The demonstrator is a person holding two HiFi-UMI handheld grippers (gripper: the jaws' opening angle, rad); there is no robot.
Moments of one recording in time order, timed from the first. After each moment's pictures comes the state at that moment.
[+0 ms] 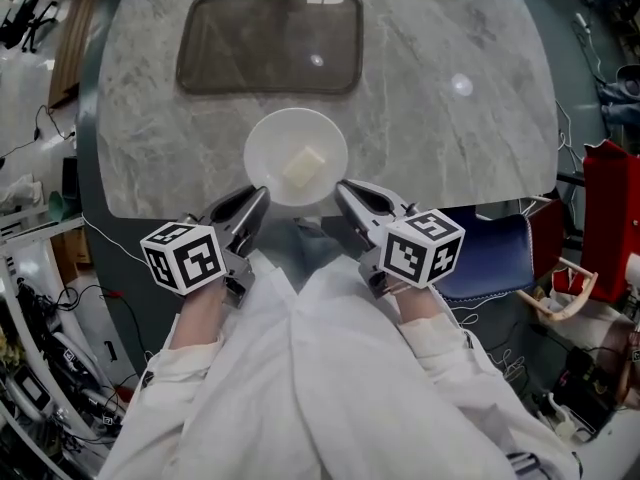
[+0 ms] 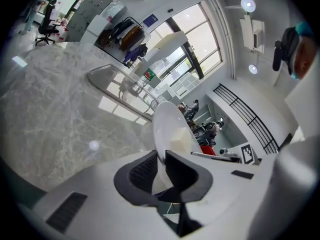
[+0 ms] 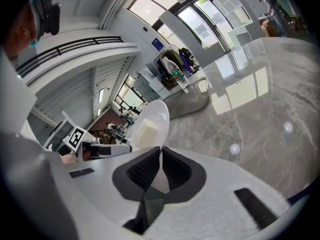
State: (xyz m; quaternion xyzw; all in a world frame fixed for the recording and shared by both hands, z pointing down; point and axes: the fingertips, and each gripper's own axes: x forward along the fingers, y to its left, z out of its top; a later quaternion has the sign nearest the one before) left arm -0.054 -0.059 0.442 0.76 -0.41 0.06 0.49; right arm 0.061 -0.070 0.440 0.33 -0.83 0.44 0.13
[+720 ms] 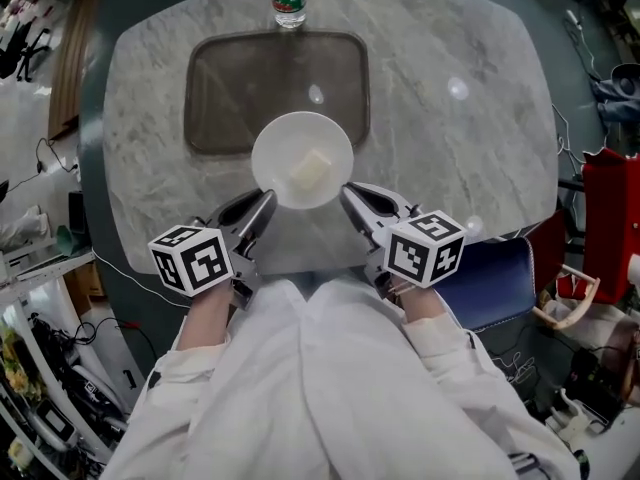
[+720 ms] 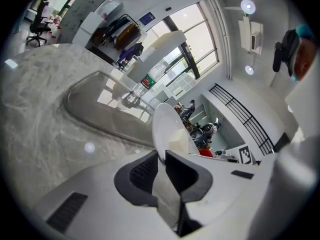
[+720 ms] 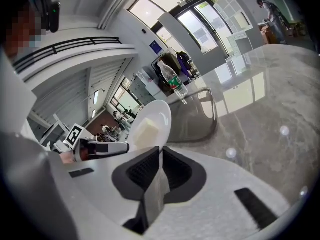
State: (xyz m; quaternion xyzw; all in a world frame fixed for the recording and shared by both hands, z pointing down) left arm -0.075 -0.163 0.429 0.78 -0.39 0.06 0.49; right arm 0.039 -0.169 0.432 0.35 -0.82 0.43 0.13
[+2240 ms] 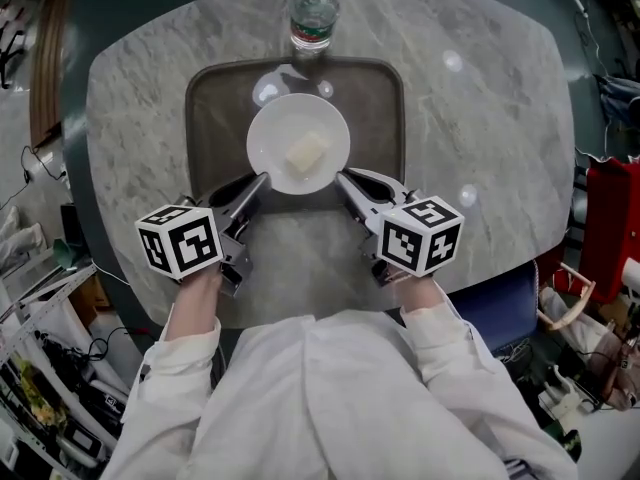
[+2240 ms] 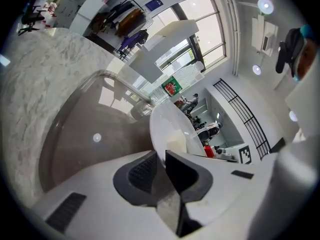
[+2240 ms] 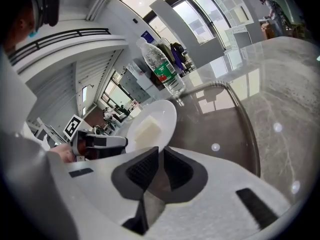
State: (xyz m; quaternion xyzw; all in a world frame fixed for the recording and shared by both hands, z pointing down) left arm -0.131 -0.313 0.480 0.77 -0.35 0.10 0.53; right arm -0.019 -0.307 0.487 0.37 -0.80 0.45 0.17
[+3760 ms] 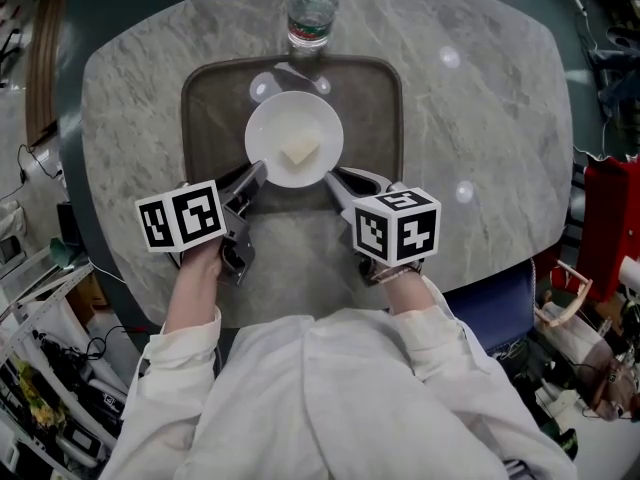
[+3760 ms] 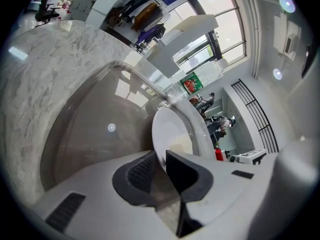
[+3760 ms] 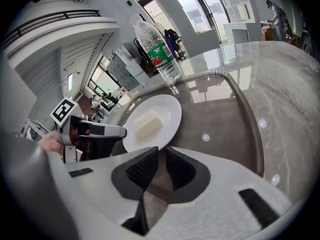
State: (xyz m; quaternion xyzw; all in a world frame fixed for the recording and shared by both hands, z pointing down) left arm -0.133 -0.323 0.509 0.69 -0.38 0.13 0.60; right arm -0.028 -0.306 0.513 0.39 -0.75 0.47 0.27
